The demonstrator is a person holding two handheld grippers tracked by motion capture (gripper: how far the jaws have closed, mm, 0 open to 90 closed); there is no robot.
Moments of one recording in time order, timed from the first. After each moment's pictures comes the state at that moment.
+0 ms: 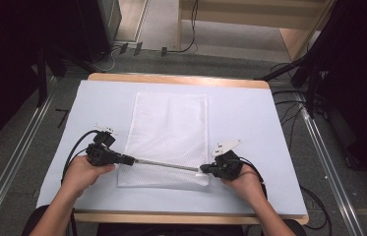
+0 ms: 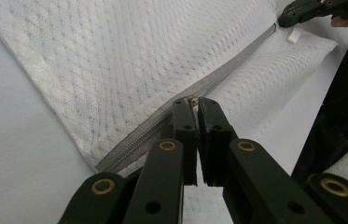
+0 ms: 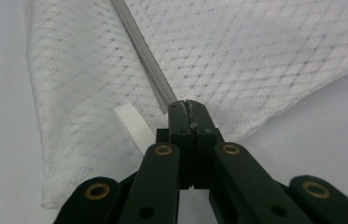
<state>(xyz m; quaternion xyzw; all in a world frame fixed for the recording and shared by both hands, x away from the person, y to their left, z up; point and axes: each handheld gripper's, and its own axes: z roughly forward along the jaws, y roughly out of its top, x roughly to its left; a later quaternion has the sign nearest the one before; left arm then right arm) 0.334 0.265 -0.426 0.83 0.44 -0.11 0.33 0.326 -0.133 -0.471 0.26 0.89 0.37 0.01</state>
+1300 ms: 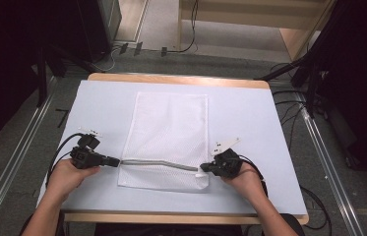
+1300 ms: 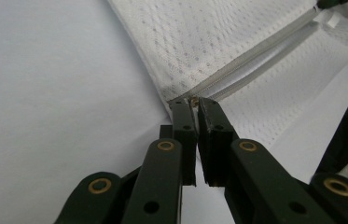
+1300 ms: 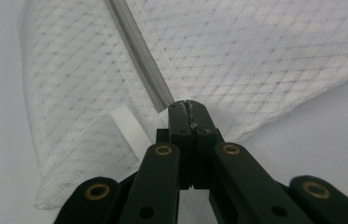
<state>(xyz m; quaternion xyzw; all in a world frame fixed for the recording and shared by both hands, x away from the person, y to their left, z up) 0.326 0.304 -0.433 0.82 0.47 -0.09 0.31 0.330 -0.132 -0.467 0.25 0.90 0.35 0.02</state>
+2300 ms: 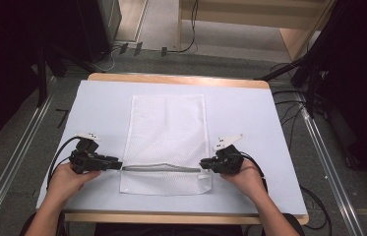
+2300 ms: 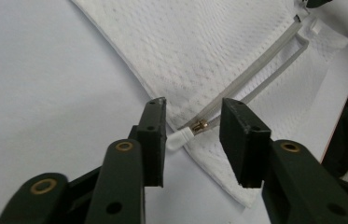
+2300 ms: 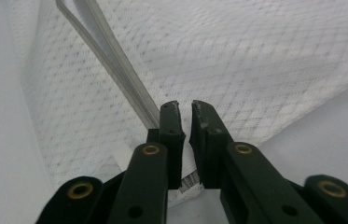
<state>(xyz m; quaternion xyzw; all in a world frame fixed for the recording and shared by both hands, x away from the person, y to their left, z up) 0.314 0.306 -0.431 0.81 0.45 -0.05 0.36 0.338 -0.136 -0.461 0.27 0.88 0.39 0.00</state>
